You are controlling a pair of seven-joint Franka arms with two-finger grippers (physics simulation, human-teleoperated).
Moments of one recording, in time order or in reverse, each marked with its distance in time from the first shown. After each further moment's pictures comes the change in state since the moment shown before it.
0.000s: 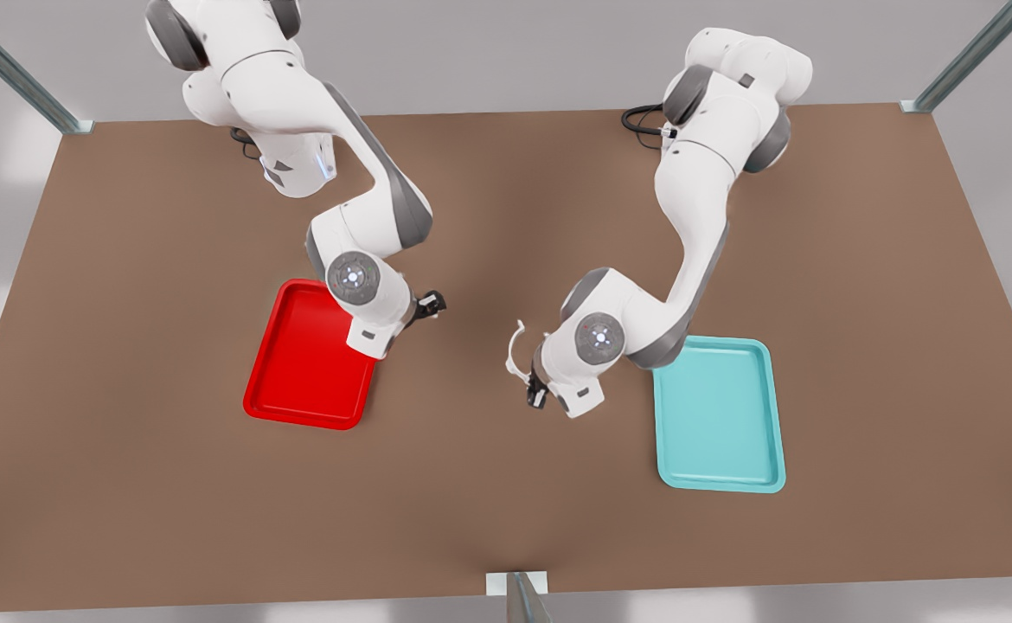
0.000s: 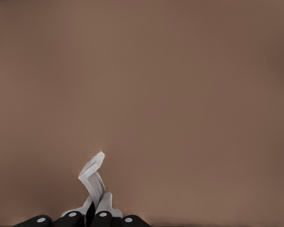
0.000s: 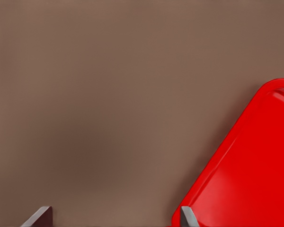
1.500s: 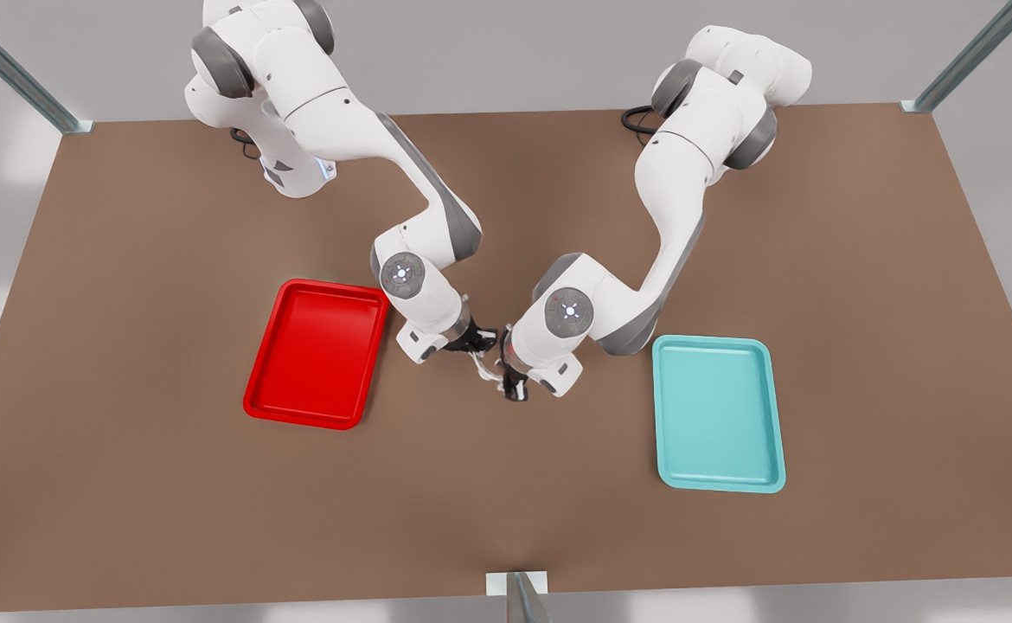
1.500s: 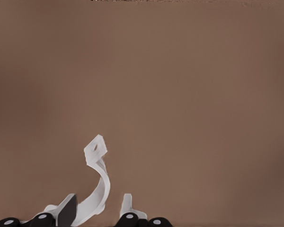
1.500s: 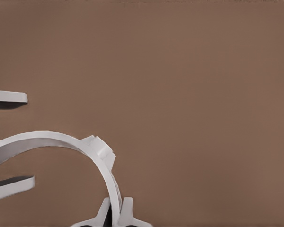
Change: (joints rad) left arm -0.064 0.001 0.009 0.001 0.012 0.114 -0.400; right arm 0.095 0.152 0.007 0.000 0.152 0.440 0.387
